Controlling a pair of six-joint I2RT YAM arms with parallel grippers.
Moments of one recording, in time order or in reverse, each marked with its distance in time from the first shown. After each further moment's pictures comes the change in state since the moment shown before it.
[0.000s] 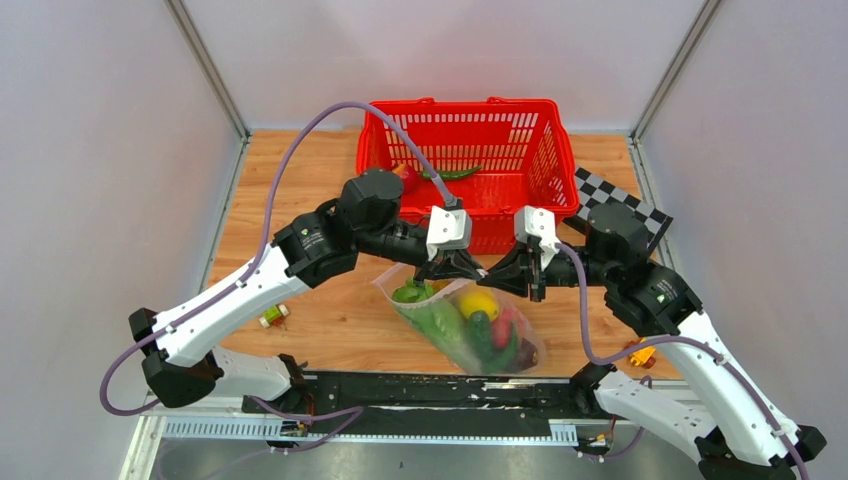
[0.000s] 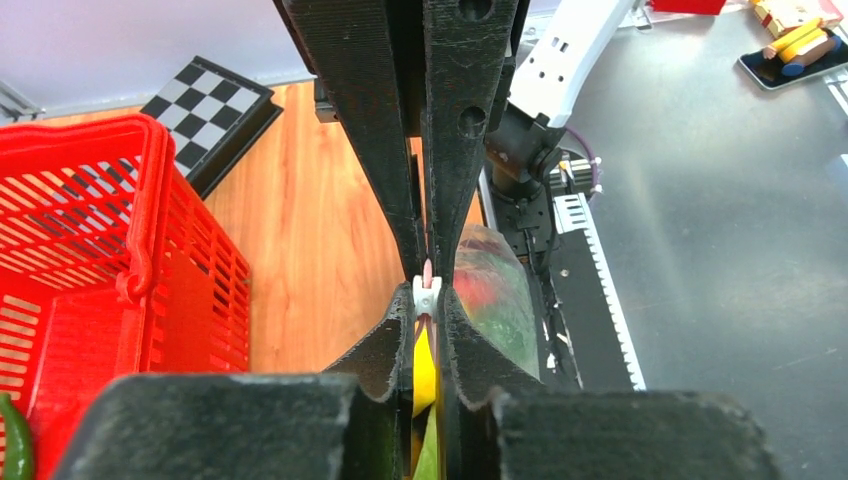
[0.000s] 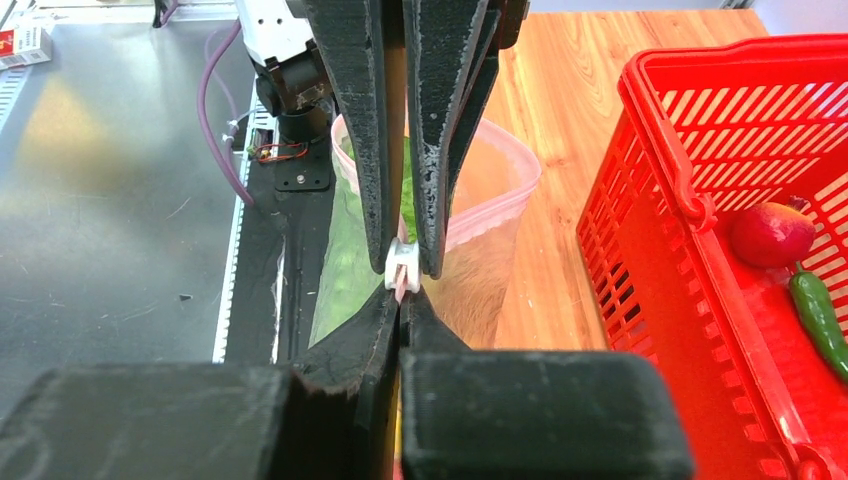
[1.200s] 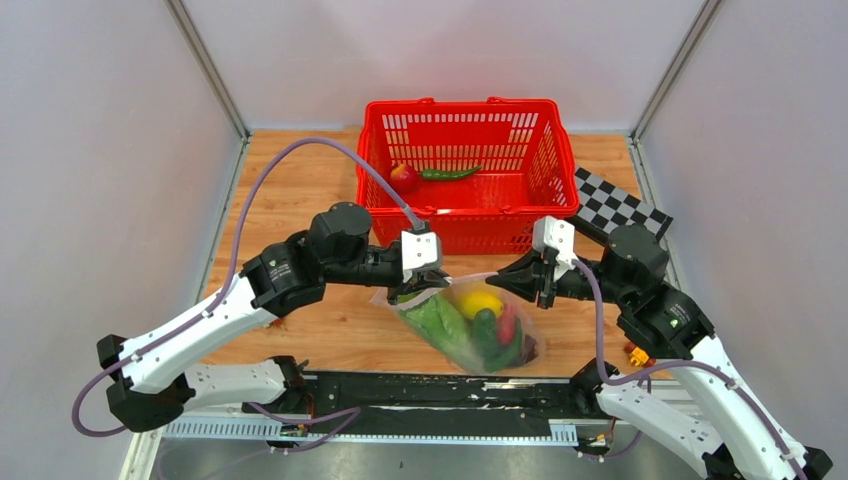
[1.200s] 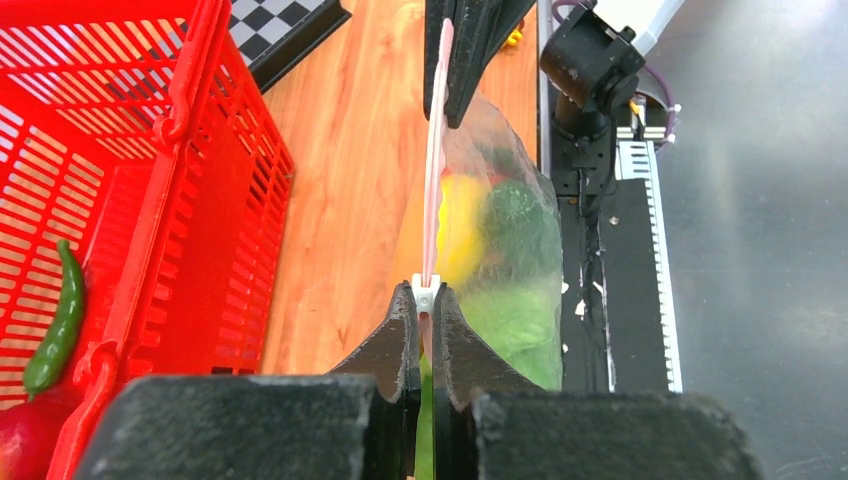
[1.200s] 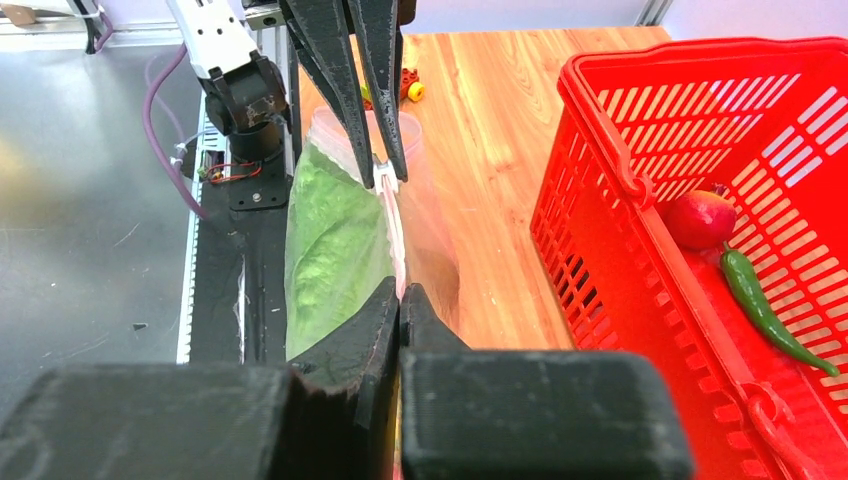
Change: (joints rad) left arm -0.011 -0.216 -0.230 -0.021 -0.248 -0.005; right arm 0.005 -0.137 -0.099 0.075 0.126 0.047
